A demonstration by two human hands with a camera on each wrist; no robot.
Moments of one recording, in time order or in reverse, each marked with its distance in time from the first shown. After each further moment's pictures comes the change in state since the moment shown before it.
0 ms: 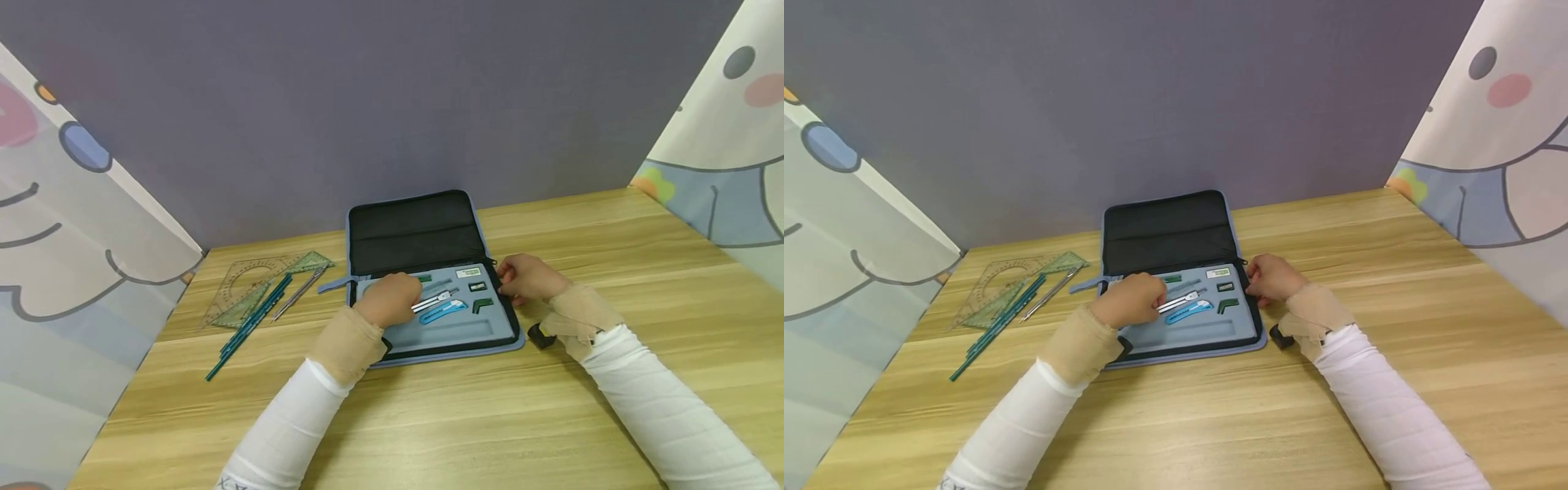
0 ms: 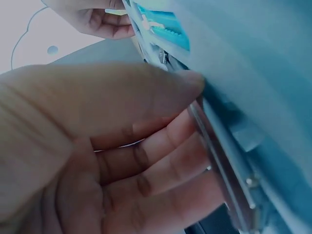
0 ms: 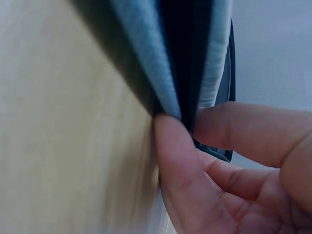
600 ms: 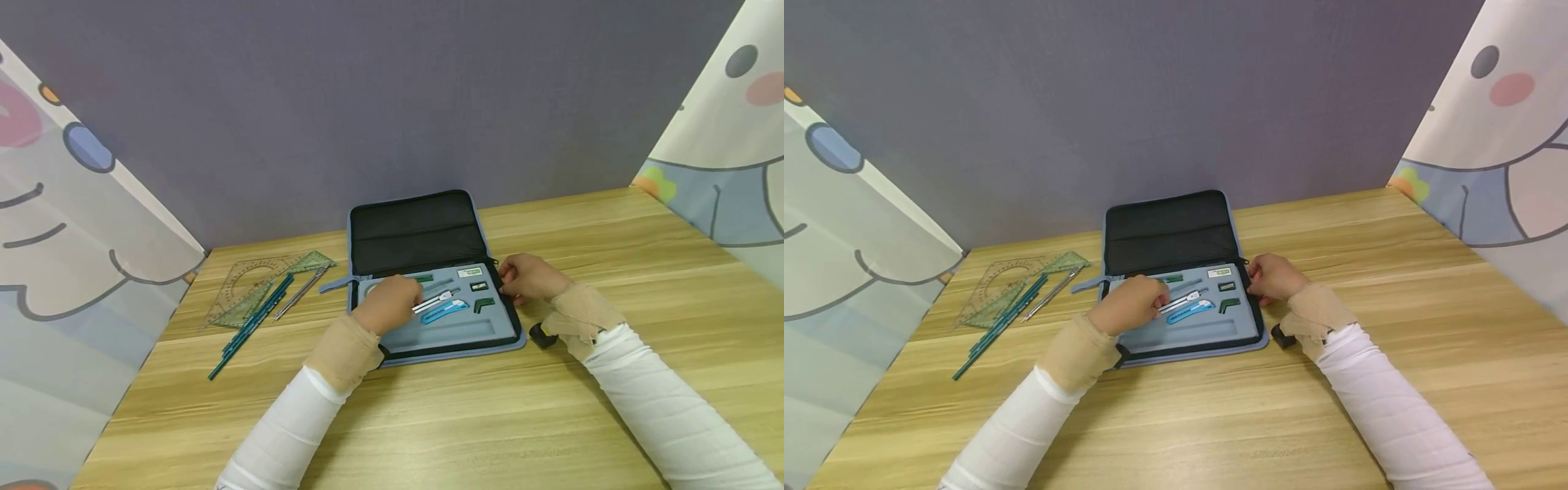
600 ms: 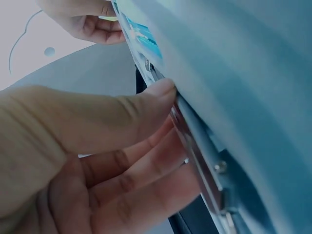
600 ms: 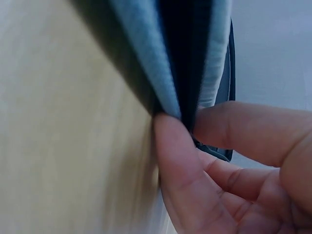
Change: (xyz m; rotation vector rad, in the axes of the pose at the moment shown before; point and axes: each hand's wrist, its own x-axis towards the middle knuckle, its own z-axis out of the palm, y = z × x) left_hand -0.003 -0.004 0.012 -0.058 0.108 0.014; right_hand 0.000 0.001 0.000 -0.009 0.000 0.004
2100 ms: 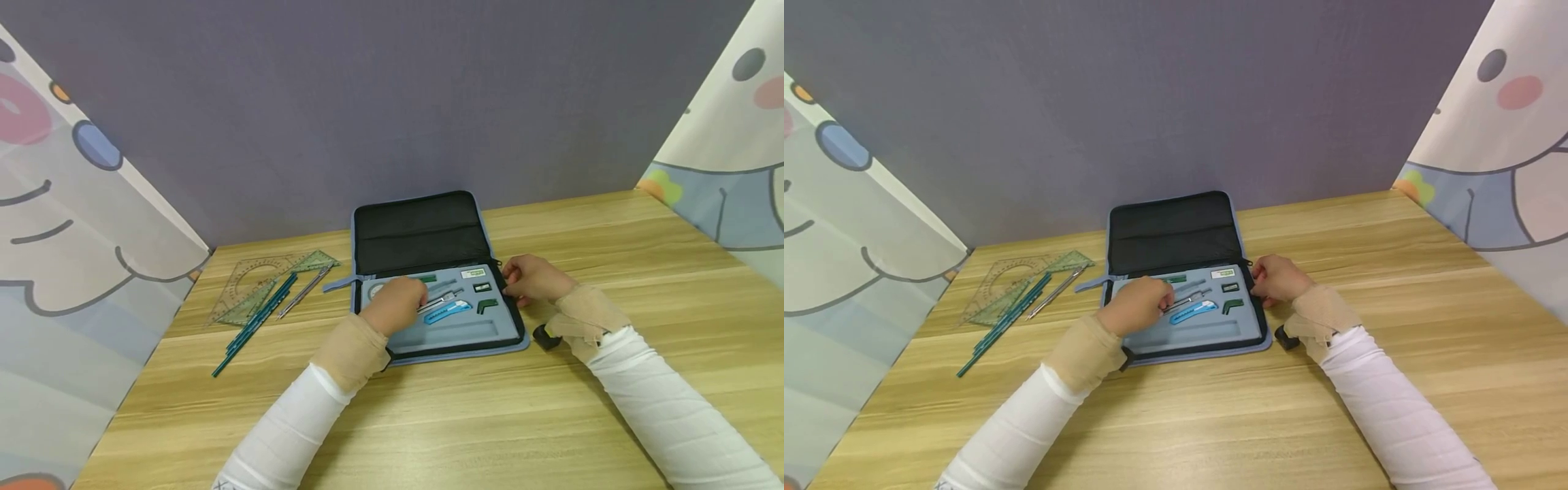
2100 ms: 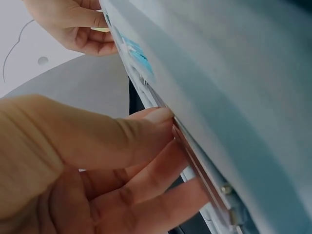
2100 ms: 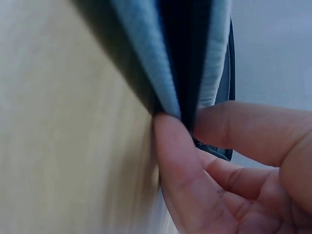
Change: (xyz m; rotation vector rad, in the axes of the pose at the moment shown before) left_hand -0.001 0.006 0.003 0.004 0.061 -0.006; right_hand -0.001 -0.001 -0.001 -0.004 -0.009 -0.008
